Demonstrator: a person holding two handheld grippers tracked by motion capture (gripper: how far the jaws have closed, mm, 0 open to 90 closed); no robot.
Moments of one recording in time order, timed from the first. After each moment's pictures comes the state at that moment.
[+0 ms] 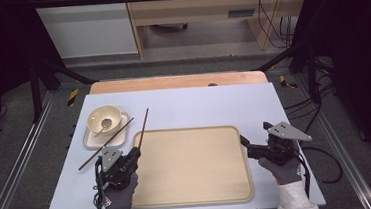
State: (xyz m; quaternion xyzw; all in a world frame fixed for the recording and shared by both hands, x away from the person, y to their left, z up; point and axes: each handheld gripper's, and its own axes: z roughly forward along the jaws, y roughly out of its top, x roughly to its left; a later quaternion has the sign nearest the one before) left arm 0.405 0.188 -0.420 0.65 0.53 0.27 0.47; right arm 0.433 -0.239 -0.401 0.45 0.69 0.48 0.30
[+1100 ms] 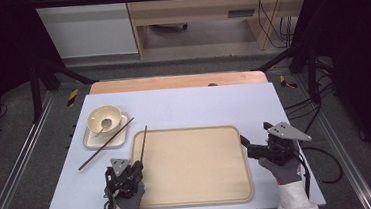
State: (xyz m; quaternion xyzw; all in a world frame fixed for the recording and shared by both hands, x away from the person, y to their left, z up) left arm 0.405 0.181 -0.467 0.65 0.60 0.25 0.40; right arm 0.434 -0.240 -0.403 0.45 0.69 0.47 0.31
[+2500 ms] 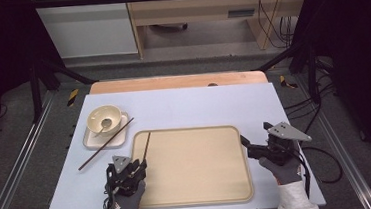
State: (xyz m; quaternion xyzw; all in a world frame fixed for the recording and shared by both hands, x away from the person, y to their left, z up) left arm 0.409 0.182 -0.457 0.68 0.57 0.24 0.41; right arm 0.433 -0.240 -0.403 0.45 0.69 0.47 0.31
